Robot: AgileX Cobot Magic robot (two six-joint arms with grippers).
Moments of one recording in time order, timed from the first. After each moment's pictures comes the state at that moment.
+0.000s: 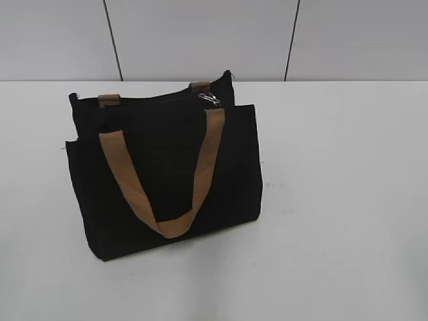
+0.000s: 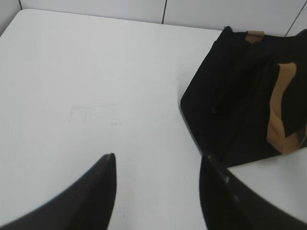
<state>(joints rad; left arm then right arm) -0.05 -0.01 -0.53 -0.09 1.07 0.04 -0.08 -0.01 -0.49 0.11 1.11 -0.26</state>
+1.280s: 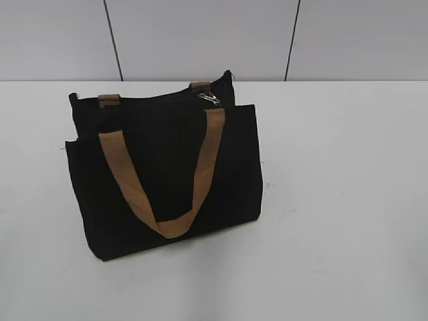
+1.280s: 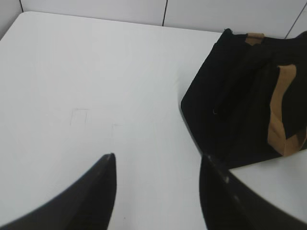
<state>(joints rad) -0.05 -0.01 -0.53 -0.09 1.06 0.04 -0.08 -0.01 -0.49 0.11 1.10 -0.26</state>
